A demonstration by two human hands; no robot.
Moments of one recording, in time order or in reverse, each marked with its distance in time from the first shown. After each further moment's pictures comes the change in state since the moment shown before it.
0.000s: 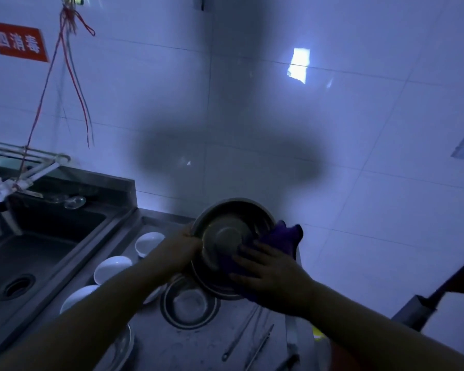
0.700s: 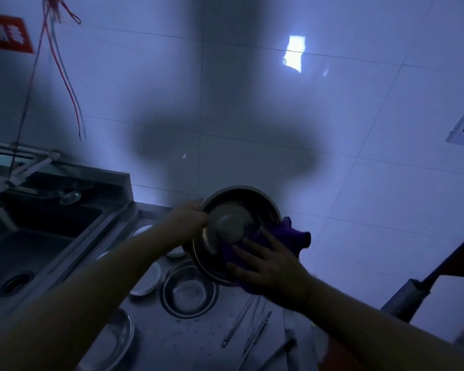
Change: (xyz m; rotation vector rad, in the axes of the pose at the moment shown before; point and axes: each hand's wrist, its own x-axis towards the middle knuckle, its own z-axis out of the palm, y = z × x) left_hand 0.020 0.026 0.006 0.133 0.022 0.049; right_hand -0.013 -0.012 0.009 -0.111 0.132 0.049
